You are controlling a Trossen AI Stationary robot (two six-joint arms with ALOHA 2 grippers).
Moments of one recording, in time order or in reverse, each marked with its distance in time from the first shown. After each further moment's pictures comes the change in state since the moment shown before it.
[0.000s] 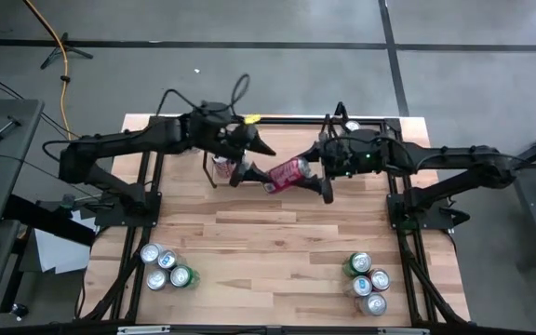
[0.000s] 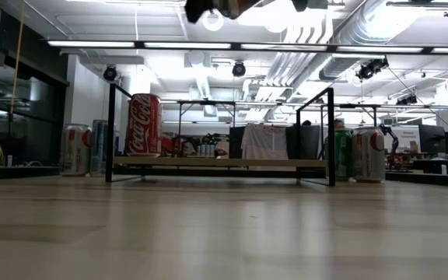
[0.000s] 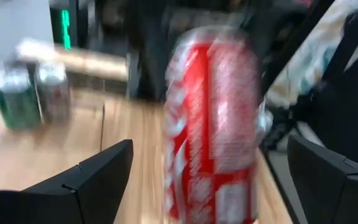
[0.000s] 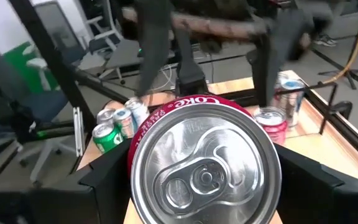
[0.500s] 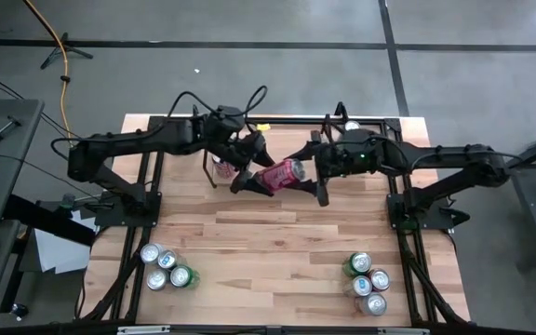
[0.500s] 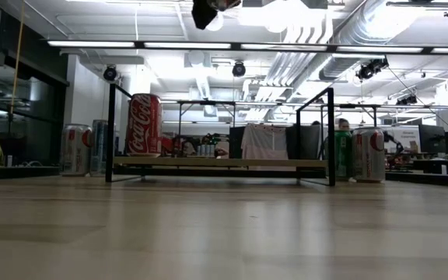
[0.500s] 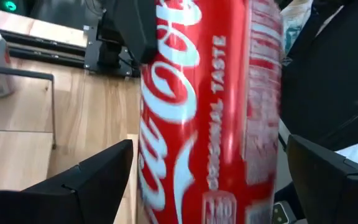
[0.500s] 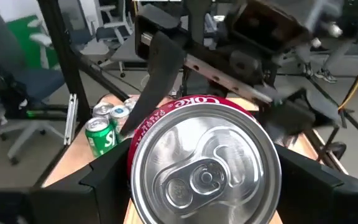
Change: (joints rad) left arm -0.013 0.065 0.025 -0.015 0.158 -0.001; right arm 0.007 0.070 0.081 -0.011 -0.015 -0.203
